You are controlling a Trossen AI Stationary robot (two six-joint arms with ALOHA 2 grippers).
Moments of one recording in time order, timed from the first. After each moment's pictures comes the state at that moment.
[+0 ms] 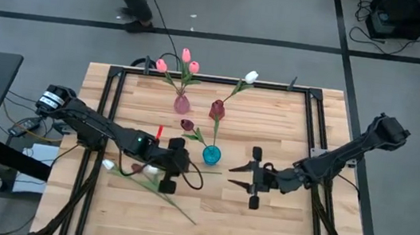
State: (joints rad) left arm -0.30 1.50 1.00 -0.38 -0.17 -0.20; right arm 0.50 1.28 0.67 0.32 0.53 0.04
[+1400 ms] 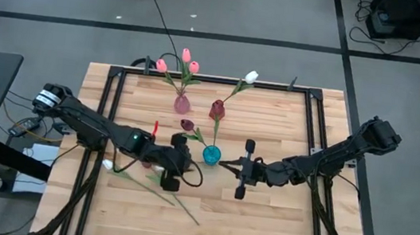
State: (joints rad) left arm -0.31 1.46 1.02 -0.30 -0.28 -0.14; right arm 0.40 1.42 0.67 0.56 0.56 -0.12
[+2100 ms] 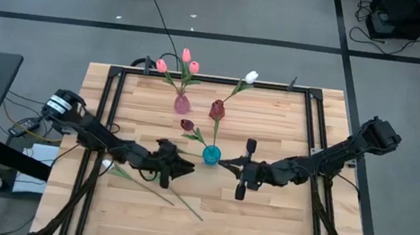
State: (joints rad) left arm -0.37 1.58 0.43 1.17 -0.38 -0.75; right arm 0.41 1.42 0.67 0.71 0.56 -0.39
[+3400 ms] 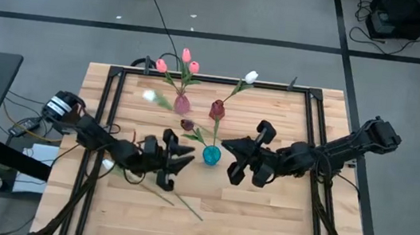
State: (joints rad) left arm -0.44 1.60 0.63 1.57 -0.59 0.00; right arm 0.34 1.42 0.86 1.07 0.40 -1.05
